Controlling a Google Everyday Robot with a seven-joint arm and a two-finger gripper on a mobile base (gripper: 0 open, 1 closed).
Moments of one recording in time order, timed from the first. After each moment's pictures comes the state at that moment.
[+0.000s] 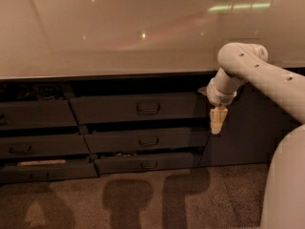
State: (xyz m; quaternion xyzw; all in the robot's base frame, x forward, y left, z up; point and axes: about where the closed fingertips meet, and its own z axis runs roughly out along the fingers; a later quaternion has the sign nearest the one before) arm 0.654 -0.230 0.656 -0.75 0.66 0.01 0.11
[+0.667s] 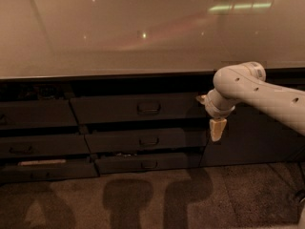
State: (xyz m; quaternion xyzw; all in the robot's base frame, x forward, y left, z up) arm 0.643 -0.227 0.642 -0.77 0.61 -0.10 0.14
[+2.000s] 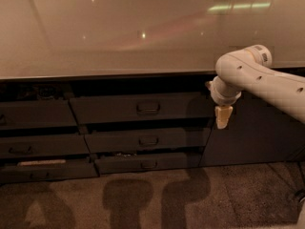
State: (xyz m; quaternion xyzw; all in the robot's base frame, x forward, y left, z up) arm 0.665 -0.251 0.690 -0.73 0.65 -0.16 0.13
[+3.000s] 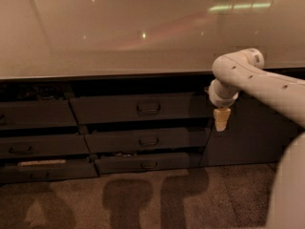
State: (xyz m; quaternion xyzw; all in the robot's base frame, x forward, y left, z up) arm 0.676 -0.257 0.657 -0.74 0.66 -0.13 0.10
